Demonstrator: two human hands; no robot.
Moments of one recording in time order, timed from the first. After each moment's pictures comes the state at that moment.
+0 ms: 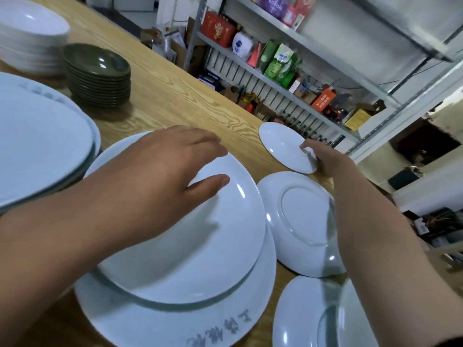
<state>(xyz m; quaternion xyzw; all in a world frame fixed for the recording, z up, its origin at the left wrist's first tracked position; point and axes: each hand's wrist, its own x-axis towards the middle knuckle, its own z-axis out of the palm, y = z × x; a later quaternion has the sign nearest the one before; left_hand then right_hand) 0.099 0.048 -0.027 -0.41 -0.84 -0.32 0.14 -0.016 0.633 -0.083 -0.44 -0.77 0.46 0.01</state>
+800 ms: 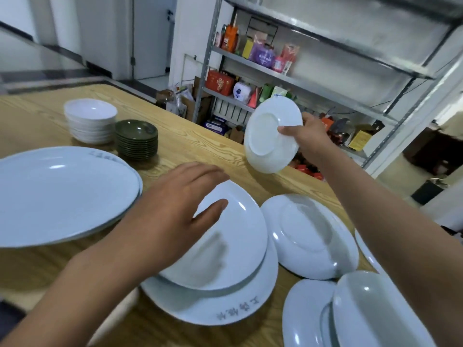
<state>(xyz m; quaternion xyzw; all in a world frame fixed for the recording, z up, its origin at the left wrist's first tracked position) 0.140 0.021 -0.004 -0.40 -0.83 -0.33 0.19 0.049 0.333 0.072 -0.18 -0.84 0.48 0.21</state>
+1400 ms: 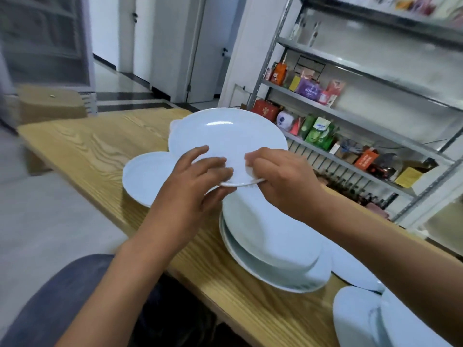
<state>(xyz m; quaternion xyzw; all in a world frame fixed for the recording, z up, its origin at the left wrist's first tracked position) 0.157 -0.090 -0.015 -0.30 -0.81 -0.36 0.34 0.150 0.113 0.055 0.40 -0.84 -0.05 0.36</state>
